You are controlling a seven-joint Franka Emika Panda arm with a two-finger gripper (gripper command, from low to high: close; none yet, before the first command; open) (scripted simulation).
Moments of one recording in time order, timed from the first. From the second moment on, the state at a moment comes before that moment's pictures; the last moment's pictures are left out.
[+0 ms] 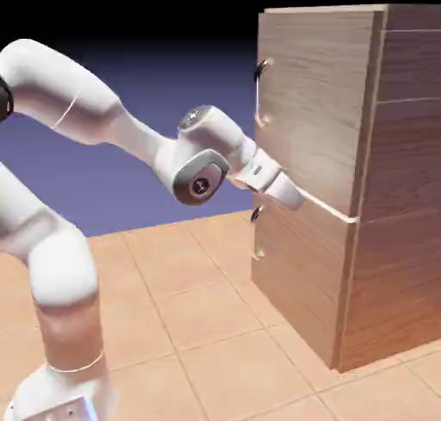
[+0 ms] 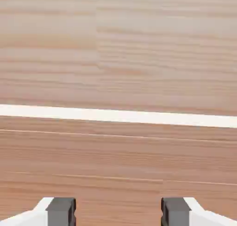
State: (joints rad) arm -0.03 -0.60 0.06 -2.78 0.11 3.04 0.86
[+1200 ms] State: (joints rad) arm -0.61 -1.02 0.92 -2.41 1.59 3.14 2.42
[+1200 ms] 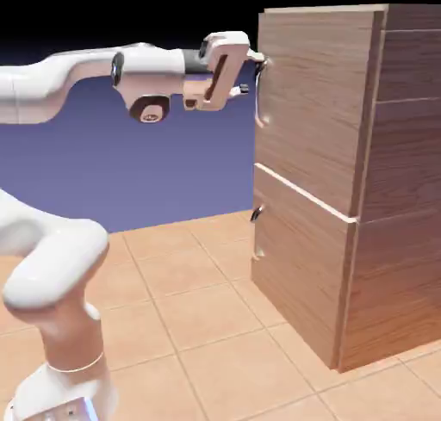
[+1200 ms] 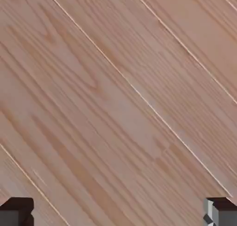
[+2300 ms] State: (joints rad) arm -0.80 -1.60 0.97 -2.60 2.18 2.49 2.90
